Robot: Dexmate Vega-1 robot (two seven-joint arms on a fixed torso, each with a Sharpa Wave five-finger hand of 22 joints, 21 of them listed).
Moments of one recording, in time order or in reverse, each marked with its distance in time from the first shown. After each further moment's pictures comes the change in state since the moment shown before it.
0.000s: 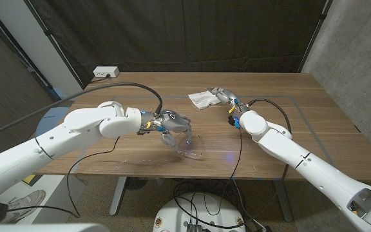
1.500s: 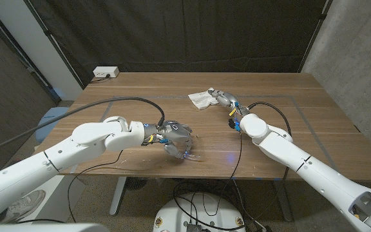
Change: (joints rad) left arm 0.071 -0.047 0.019 0.052 0.118 -0.020 0.108; left_hand 0.157 0.119 0.046 -0.004 -0.032 0.221 -0.009 0.127 -0.007 0.182 -0.015 0.148 0.074 0.196 -0.002 0.031 0.087 0.086 -0.032 0.054 0.000; right arm -0.024 -0.006 0.005 0.005 0.019 0.024 0.001; right_hand 0.000 0.000 -0.015 0.007 0.000 0.000 0.000 0.000 0.000 0.004 0.004 -0.004 0.000 0.000 0.000 0.000 0.000 0.000 0.000 0.000 0.000
